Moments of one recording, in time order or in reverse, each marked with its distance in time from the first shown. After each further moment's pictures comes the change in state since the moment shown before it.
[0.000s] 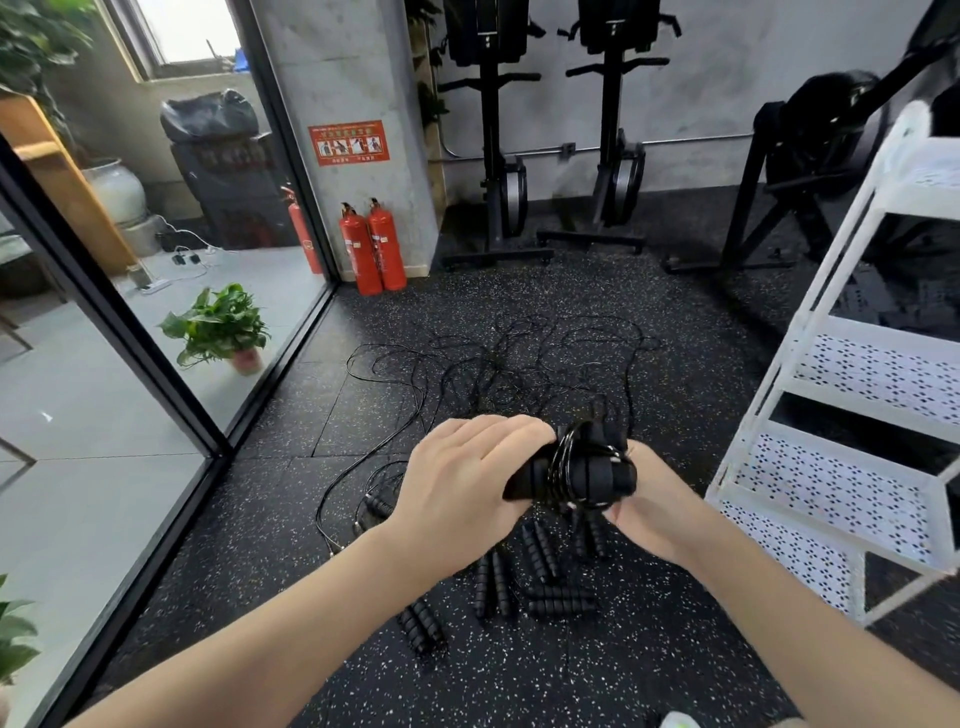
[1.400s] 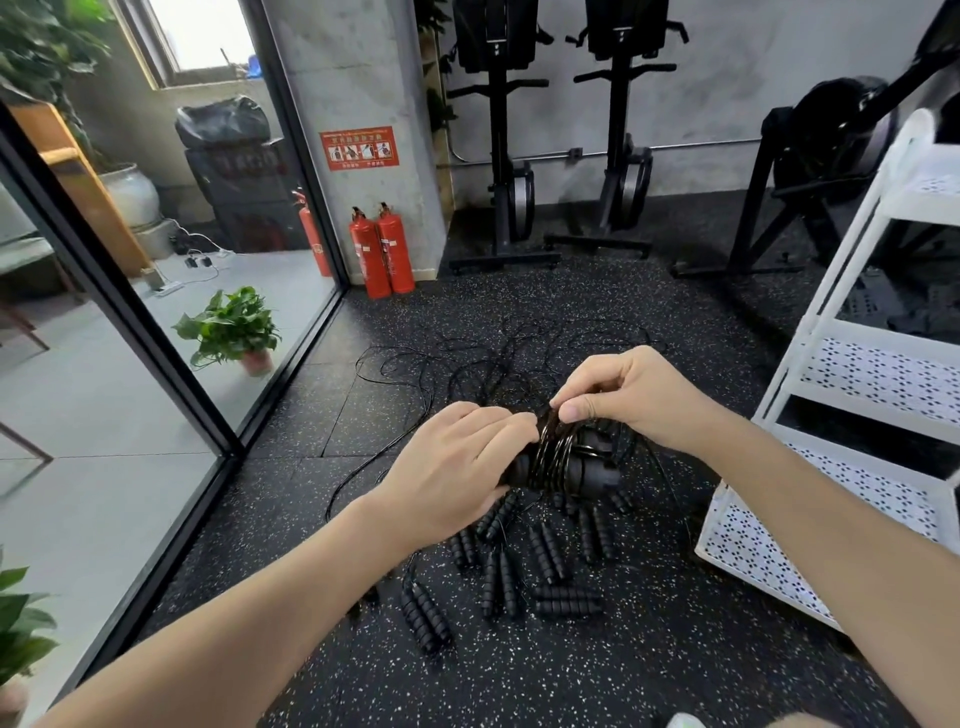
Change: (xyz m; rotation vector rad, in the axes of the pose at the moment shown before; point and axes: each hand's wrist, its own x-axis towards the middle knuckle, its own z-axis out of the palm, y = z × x) left_hand -0.003 -0.037 -0.010 0.092 -0.170 0.214; right_hand 0.031 -0.074 0.000 -0.777 -0.048 -0.313
